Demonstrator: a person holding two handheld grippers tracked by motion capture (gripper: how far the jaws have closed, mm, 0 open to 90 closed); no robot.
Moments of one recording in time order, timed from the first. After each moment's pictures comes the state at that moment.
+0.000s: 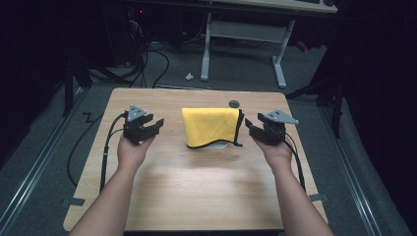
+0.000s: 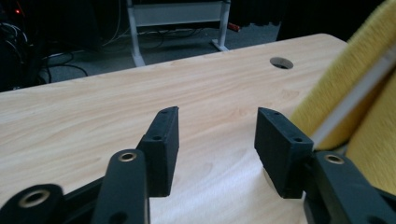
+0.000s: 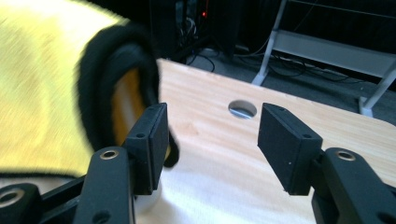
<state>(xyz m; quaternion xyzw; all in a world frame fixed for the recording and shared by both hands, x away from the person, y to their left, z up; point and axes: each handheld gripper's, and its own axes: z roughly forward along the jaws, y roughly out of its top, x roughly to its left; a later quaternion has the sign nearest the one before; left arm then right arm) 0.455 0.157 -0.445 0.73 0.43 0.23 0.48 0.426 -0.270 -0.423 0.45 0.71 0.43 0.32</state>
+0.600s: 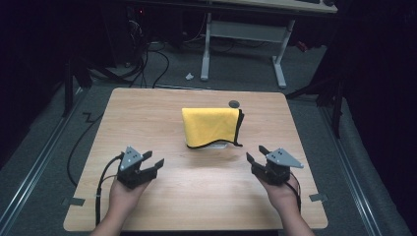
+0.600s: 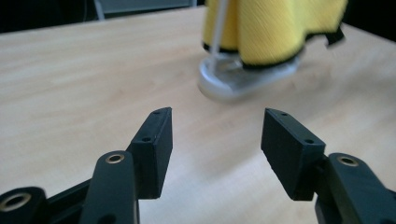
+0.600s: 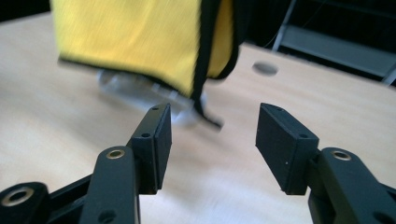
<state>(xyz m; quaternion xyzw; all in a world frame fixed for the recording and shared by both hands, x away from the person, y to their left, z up) 0.336 0.154 -0.490 0.77 0.38 0.20 0.47 0.319 -0.262 -0.462 0.43 0.73 0.42 0.32</state>
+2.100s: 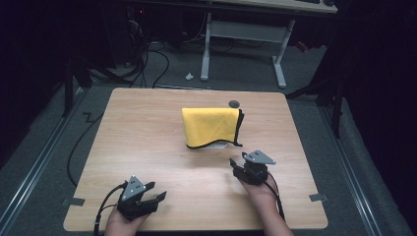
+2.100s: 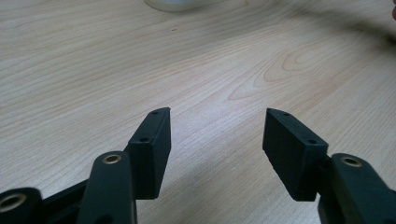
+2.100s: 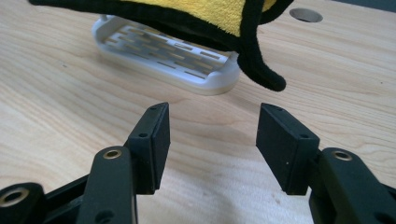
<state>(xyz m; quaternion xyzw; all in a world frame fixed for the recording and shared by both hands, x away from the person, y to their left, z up) 0.287 0.157 -0.517 0.79 0.39 0.14 0.45 0.349 -0.225 -0.506 0.47 0.74 0.39 0.28</state>
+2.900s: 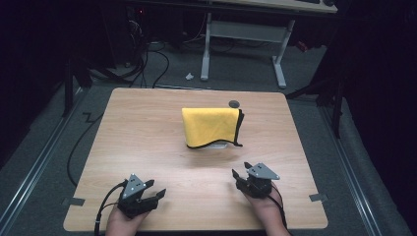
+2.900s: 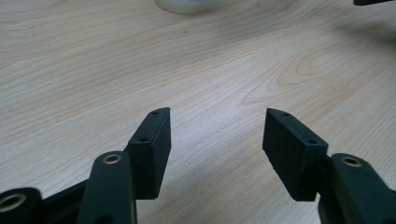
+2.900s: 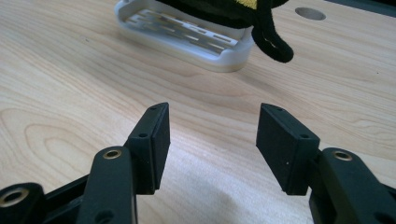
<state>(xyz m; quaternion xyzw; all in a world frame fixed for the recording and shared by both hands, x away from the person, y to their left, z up) 0.294 0.159 -0.520 0.79 0.40 0.15 0.44 0.315 -0.231 -0.515 0.45 0.75 0.39 0.29</state>
